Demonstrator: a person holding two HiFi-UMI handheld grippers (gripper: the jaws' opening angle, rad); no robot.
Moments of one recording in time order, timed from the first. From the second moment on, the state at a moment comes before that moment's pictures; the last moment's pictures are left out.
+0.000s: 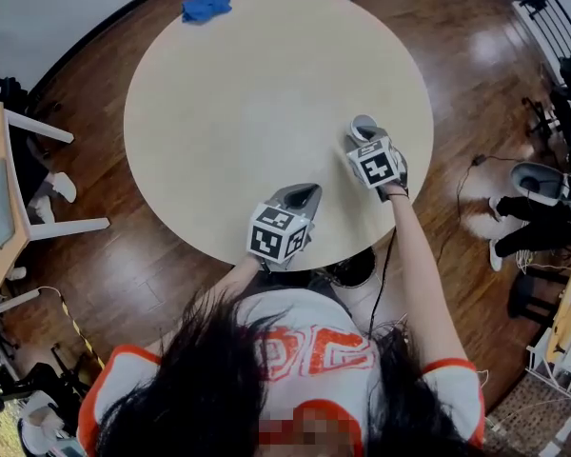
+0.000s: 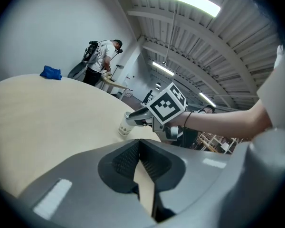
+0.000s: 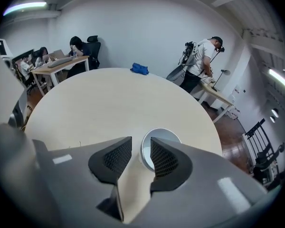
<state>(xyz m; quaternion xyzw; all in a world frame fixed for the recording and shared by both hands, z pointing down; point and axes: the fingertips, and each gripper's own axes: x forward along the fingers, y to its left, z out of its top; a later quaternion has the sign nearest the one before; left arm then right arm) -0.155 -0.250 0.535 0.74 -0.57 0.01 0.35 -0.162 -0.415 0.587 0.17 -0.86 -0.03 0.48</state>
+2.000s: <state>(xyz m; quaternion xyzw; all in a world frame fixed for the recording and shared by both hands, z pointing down) -0.085 -0.143 0.482 0.72 -0.60 -0.05 0.34 -0.001 -0.176 0.508 0.28 -0.90 0.22 0.23</state>
